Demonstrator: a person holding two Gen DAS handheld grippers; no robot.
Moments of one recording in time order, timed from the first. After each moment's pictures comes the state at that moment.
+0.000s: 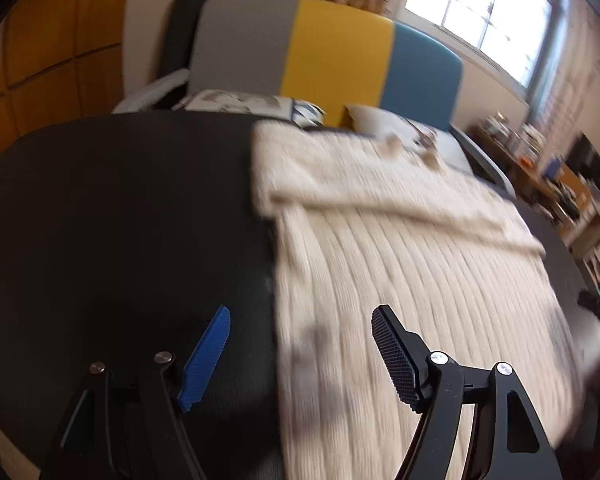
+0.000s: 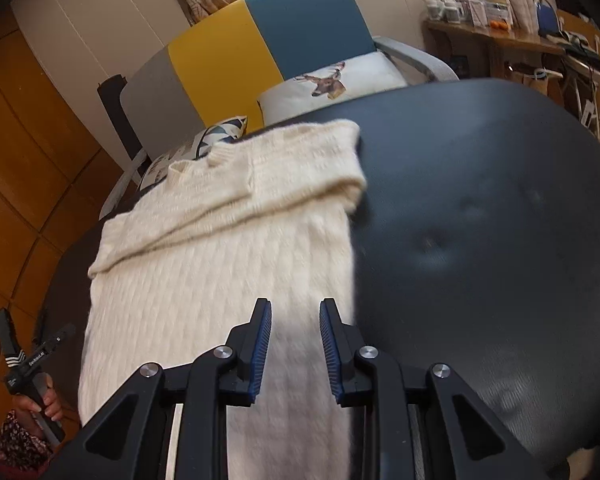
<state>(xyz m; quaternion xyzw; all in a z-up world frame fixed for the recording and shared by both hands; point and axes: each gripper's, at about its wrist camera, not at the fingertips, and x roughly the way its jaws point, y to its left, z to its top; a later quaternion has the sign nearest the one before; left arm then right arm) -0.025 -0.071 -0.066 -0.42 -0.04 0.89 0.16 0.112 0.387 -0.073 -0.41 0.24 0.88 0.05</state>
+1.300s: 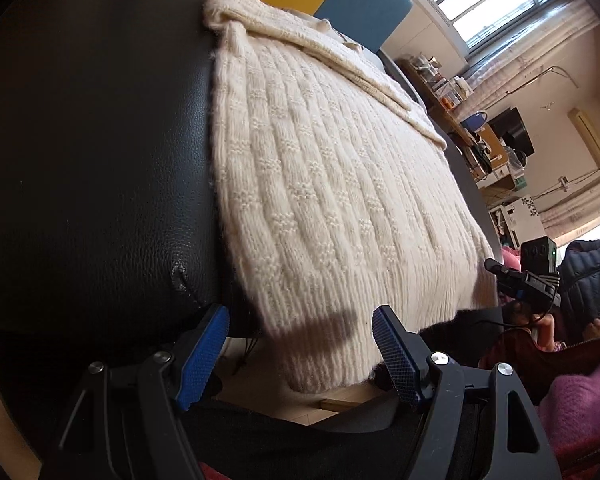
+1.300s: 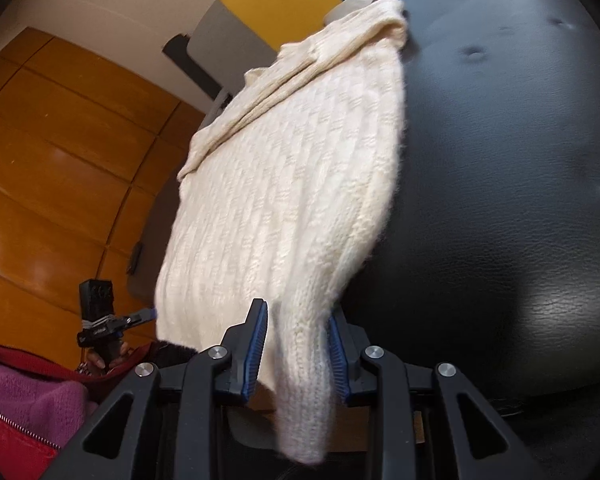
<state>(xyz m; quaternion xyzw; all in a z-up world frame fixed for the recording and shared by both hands) 0.075 -0.108 -0.105 -0.55 -0.13 0.76 0.32 0.180 0.352 -0.138 -0.45 0.35 0.80 -0.17</state>
